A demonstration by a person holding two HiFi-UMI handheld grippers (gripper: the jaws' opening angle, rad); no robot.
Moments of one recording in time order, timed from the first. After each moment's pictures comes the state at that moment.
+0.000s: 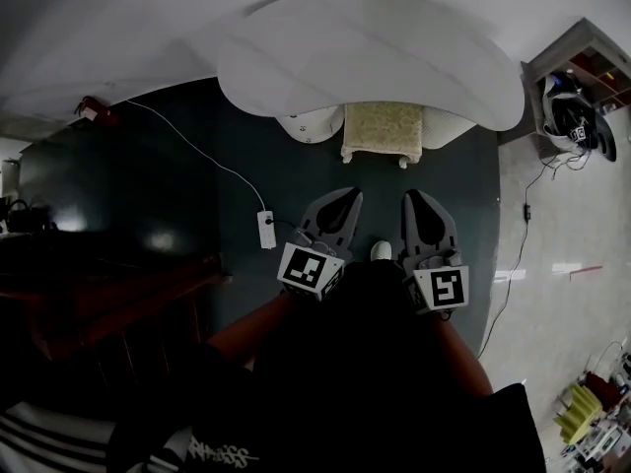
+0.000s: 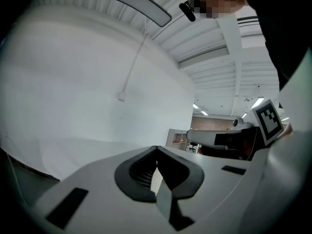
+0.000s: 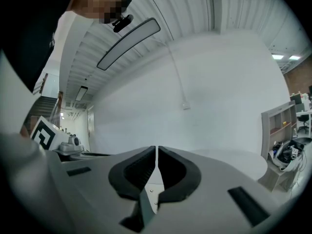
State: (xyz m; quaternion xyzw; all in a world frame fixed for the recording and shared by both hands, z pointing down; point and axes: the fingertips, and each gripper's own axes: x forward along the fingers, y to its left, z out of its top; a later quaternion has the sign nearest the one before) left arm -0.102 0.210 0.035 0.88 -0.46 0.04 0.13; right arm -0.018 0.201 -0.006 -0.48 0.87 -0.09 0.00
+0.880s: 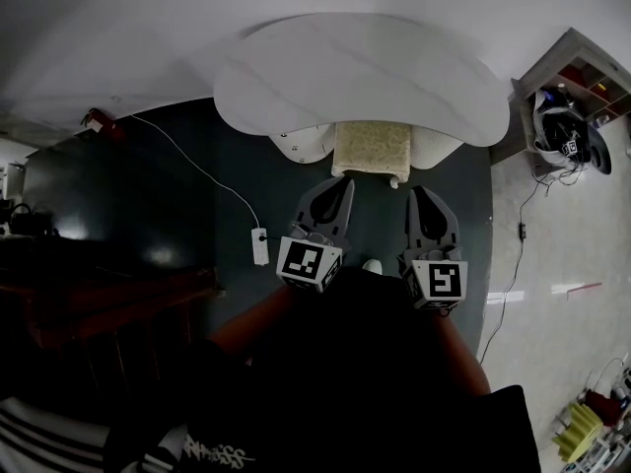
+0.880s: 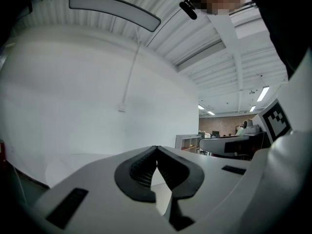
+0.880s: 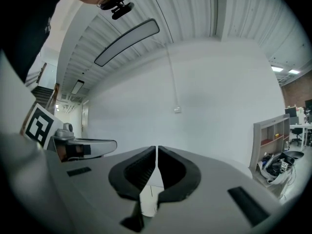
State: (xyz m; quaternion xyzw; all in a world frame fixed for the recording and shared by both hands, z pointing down) left arm -0.060 0.167 -0.002 0.85 -0.51 0.03 0.08; right arm 0.057 0.168 -0.012 -0.51 0.85 -0.07 -0.02
